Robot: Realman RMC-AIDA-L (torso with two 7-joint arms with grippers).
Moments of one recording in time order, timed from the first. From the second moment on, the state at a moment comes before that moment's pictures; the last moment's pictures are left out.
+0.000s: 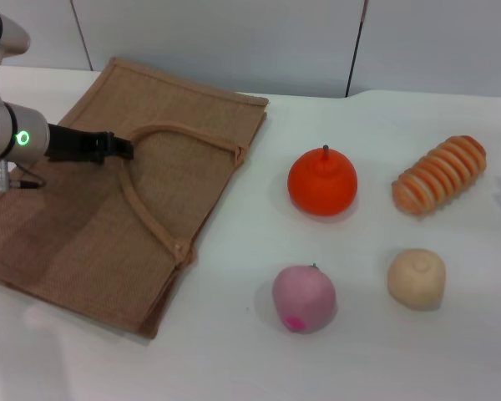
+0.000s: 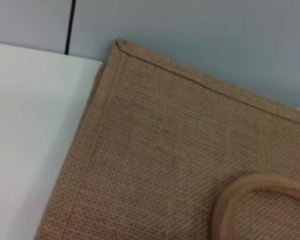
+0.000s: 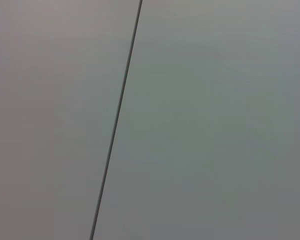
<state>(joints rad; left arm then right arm) -0.83 -2.03 0.43 0.62 -0.40 -0.97 0.75 0.58 2.02 0.10 0.01 -1.59 -1.32 0.13</state>
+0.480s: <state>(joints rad) -0.85 -2.03 0.43 0.58 -0.40 -0.90 0.78 0.59 2.02 0.10 0.01 -1.59 -1.32 0.13</state>
